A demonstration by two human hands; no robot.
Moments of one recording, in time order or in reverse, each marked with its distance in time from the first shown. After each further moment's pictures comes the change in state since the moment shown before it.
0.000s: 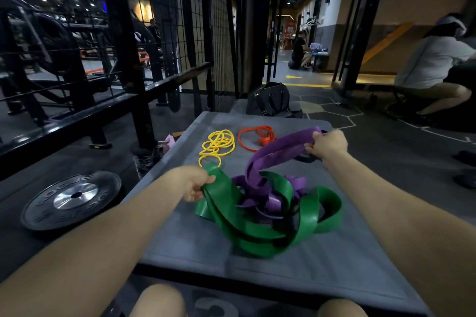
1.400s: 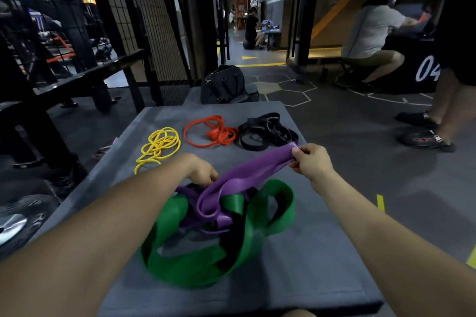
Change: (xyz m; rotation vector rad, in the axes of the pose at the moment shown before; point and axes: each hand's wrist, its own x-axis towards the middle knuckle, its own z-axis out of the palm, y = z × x) left_hand 0.061 0.083 0.141 1.534 -0.432 0.487; right_hand 0.036 0.085 -0.067 0.071 -0.018 0.014
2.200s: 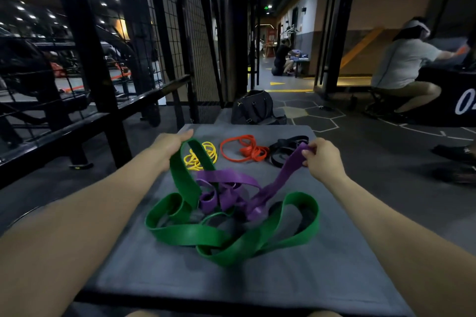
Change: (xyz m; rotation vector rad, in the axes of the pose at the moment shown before) left_hand -0.124 -0.108 -0.008 -1.605 0.903 -0.194; right_hand -0.035 -0.058 0.027 -0.425 0.032 -0.328
